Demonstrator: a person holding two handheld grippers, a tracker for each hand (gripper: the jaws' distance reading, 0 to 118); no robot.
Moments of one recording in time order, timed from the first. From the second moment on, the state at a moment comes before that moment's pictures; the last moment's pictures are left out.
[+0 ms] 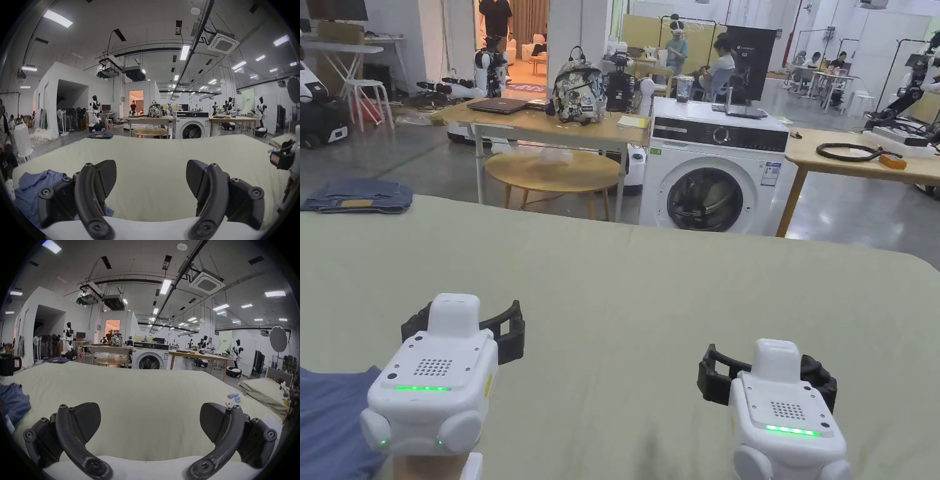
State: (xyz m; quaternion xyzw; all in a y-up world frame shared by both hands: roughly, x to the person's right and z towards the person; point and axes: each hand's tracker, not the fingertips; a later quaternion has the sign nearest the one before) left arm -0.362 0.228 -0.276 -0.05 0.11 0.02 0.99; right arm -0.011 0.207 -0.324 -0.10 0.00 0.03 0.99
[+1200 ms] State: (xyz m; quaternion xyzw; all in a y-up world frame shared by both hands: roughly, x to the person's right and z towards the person) left arm -0.366 0.249 -0.284 0.00 0.10 0.02 0.99; right arm -0.013 0.238 -0.320 -0.06 0.02 0.09 0.99
